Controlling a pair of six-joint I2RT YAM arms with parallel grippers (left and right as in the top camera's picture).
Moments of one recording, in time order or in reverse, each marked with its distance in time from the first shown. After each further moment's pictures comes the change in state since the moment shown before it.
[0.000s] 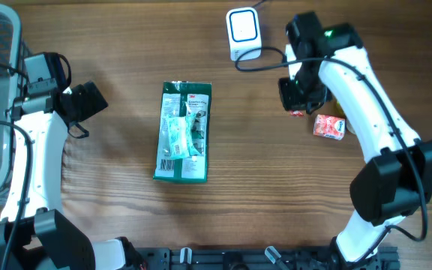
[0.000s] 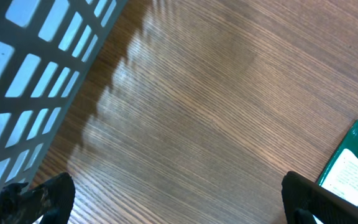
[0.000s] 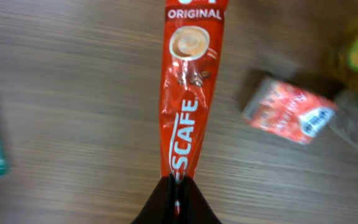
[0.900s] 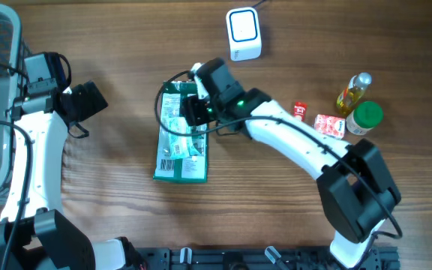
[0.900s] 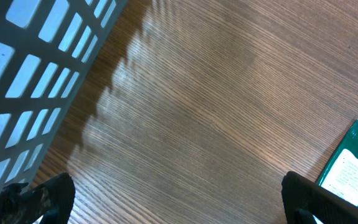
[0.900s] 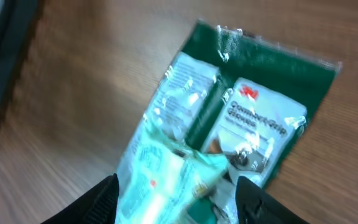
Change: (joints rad) left arm 0.000 0.000 0.000 0.000 0.000 0.000; right arm 0.426 0.006 -0.310 1.031 -0.211 0.239
